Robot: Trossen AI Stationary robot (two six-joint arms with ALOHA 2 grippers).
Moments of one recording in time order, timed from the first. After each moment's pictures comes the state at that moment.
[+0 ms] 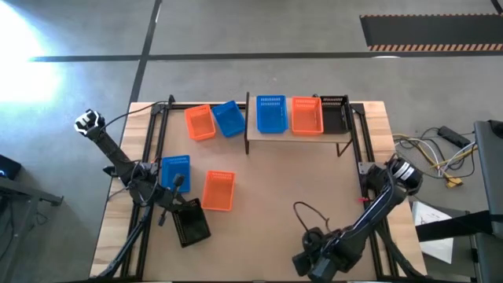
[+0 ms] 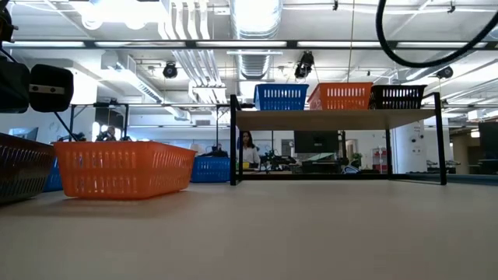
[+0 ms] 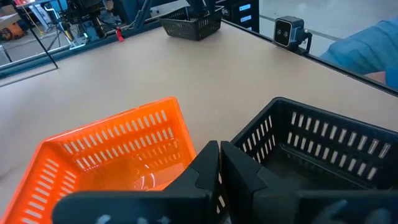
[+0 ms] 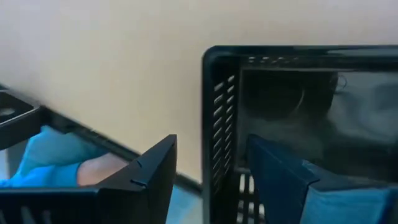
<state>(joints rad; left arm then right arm) -0.83 0.48 0.01 0.07 -0.47 0.01 0.84 1.89 1.37 -0.79 0.07 2.02</state>
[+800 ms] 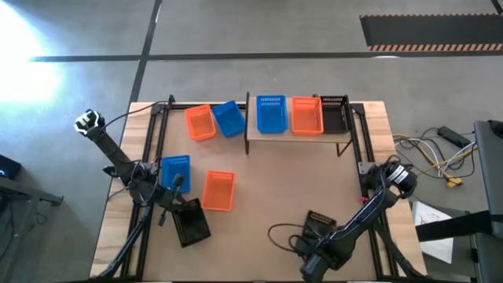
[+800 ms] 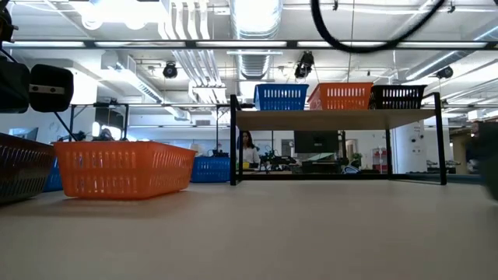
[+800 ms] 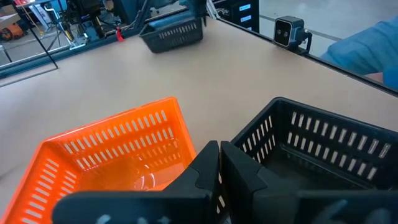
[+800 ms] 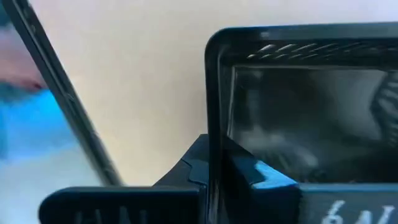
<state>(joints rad) -0.83 0.48 0.01 0.07 -0.47 0.01 0.79 1.94 1.37 -0.83 -0.02 1.11</state>
